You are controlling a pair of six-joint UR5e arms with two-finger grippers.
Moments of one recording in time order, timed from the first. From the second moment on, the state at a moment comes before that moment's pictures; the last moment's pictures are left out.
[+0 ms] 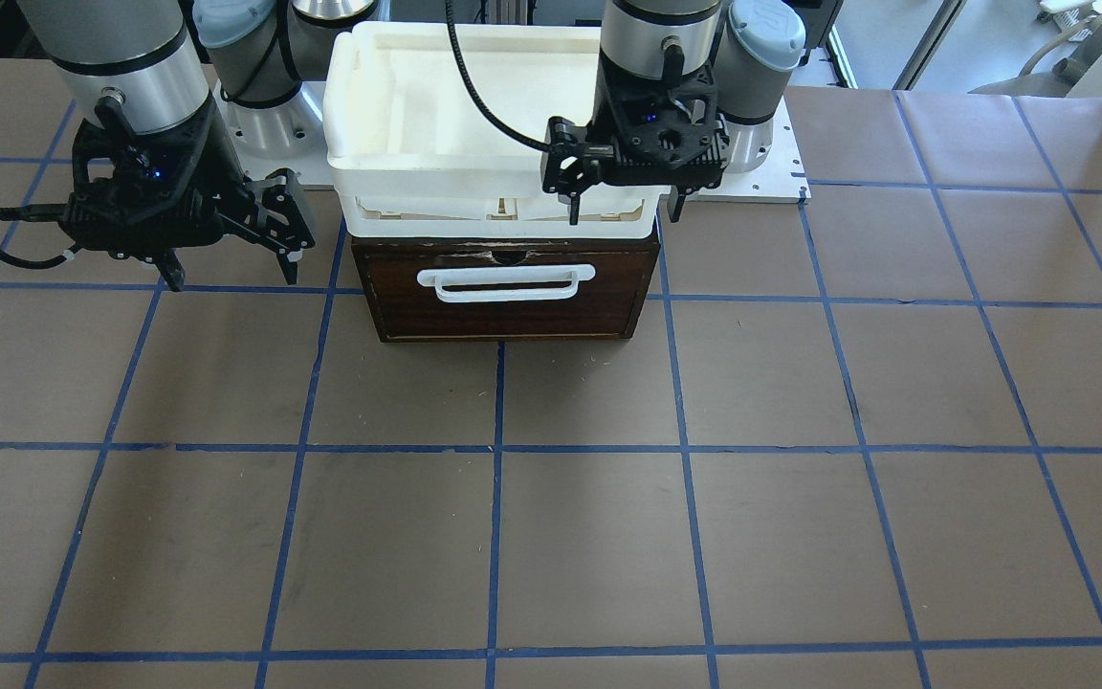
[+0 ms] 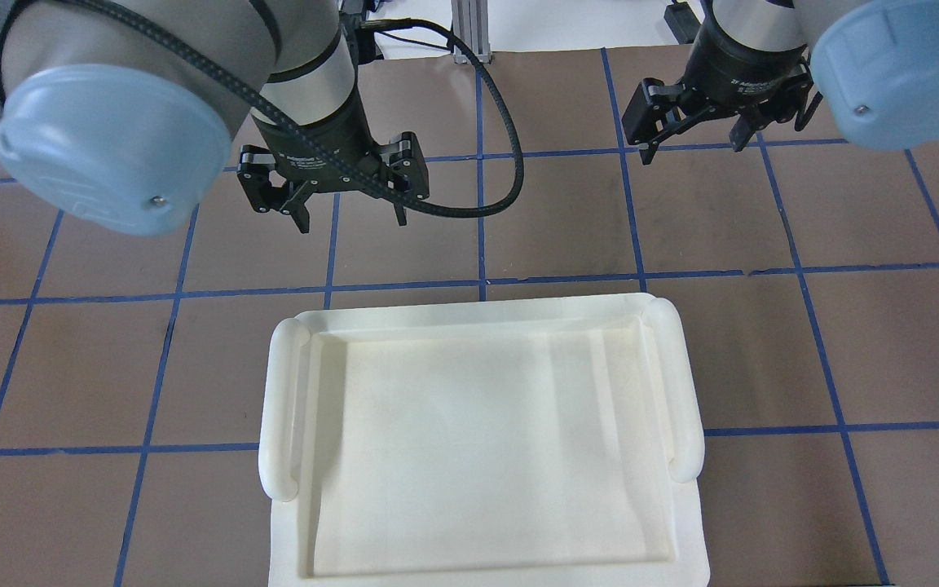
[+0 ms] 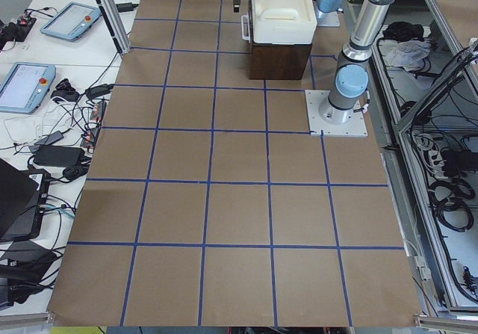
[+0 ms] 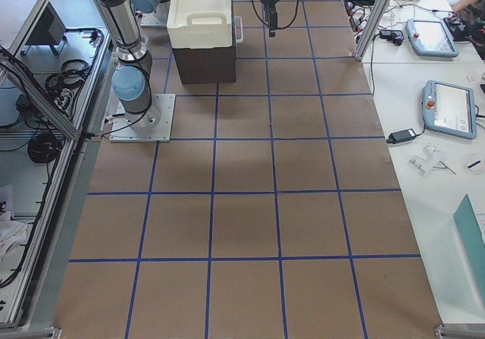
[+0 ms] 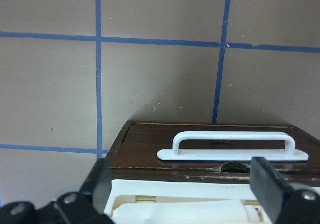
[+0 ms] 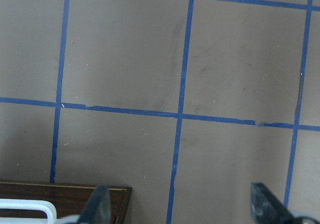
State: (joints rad) left arm -1.82 -1.59 -1.51 -1.59 1.59 -0.31; right arm 1.62 -1.53 1.55 -1.70 -1.58 -0.06
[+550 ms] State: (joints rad) left arm -1.65 -1.51 -1.53 -1.61 1.58 -0.15; right arm 1.61 -1.53 1.55 -1.69 -1.58 -0.07
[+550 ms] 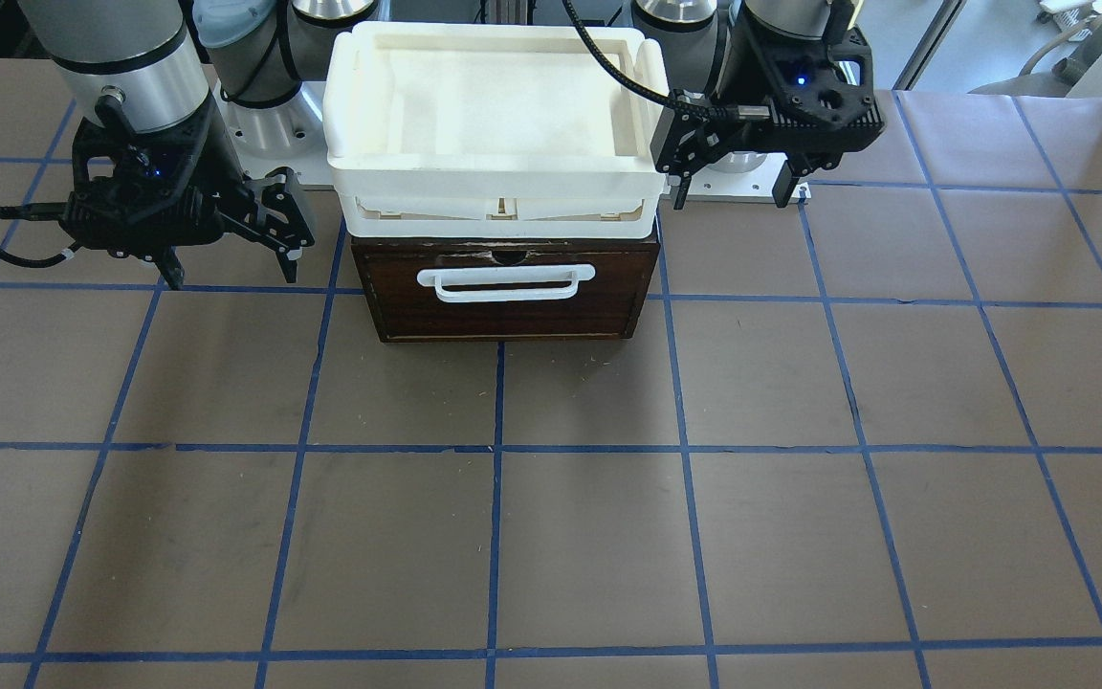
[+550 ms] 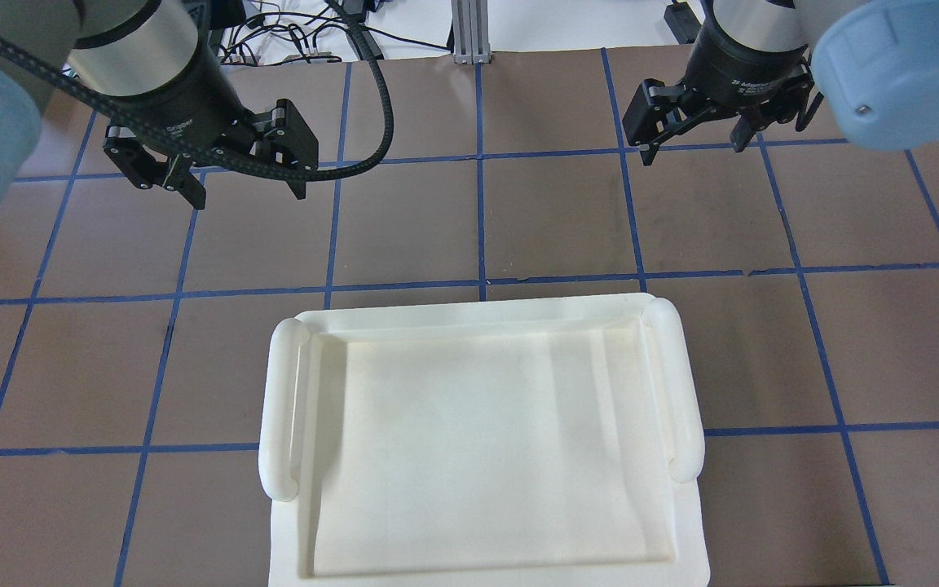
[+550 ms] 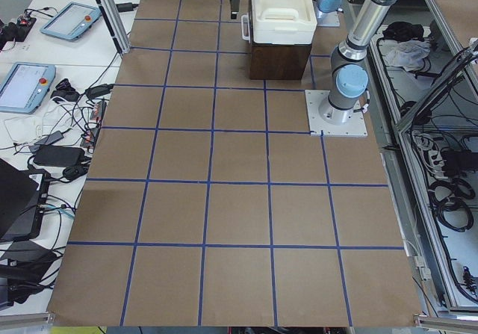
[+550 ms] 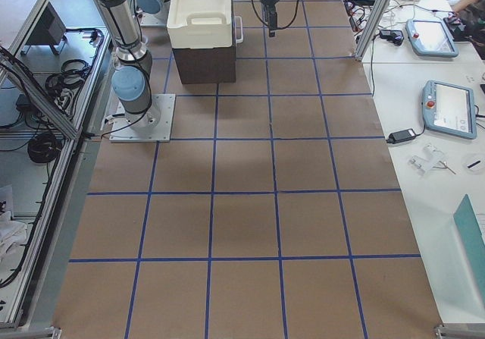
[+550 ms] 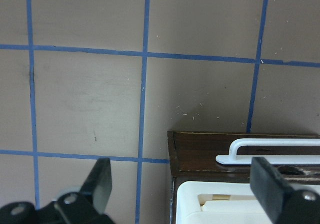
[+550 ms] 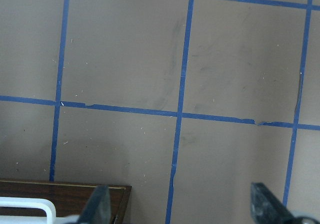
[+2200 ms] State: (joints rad) left arm -1.64 -1.51 -1.52 -1.67 1.57 -0.11; right arm 1.61 -1.53 1.55 -1.69 -1.58 -0.09
